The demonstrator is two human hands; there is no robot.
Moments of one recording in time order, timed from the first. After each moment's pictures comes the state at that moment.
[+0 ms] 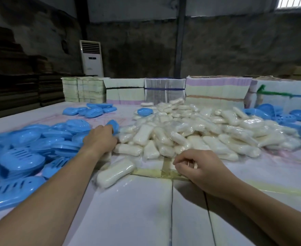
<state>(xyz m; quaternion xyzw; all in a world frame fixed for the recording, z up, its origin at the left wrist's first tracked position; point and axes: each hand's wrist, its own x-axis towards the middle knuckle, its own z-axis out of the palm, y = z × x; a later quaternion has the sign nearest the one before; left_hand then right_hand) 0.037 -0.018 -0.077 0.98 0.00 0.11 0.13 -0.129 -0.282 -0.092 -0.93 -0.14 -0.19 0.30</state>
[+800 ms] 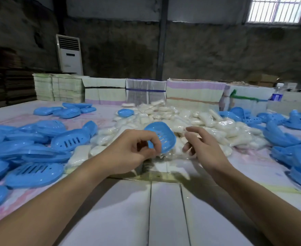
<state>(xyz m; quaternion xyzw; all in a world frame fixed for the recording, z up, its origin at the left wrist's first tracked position) -0.060 -0.102 -0.062 0.74 -0.49 0.08 0.45 -0.122 -0.320 -0.074 -0.79 0.05 -0.27 0.54</state>
